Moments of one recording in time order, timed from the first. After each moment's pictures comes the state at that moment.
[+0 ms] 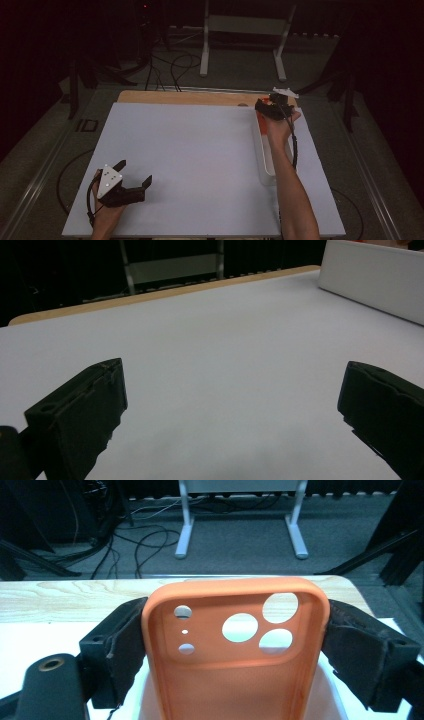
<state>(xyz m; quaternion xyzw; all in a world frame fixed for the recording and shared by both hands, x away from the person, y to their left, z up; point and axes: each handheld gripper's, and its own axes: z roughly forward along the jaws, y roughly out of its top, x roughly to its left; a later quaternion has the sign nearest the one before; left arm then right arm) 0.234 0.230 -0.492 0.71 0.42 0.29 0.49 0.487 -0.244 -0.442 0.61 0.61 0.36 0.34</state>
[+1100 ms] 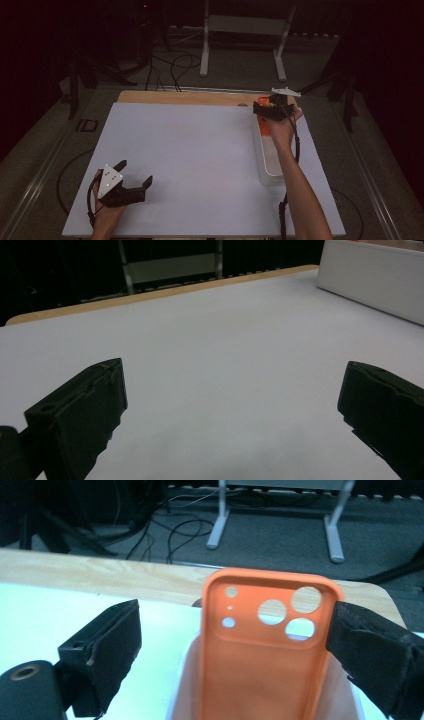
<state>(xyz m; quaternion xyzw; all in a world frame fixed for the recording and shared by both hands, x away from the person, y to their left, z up) 0.234 0.230 -0.493 0.71 0.42 0.29 0.49 0.473 -0.243 -0.428 0.56 0.67 0.38 0.30</state>
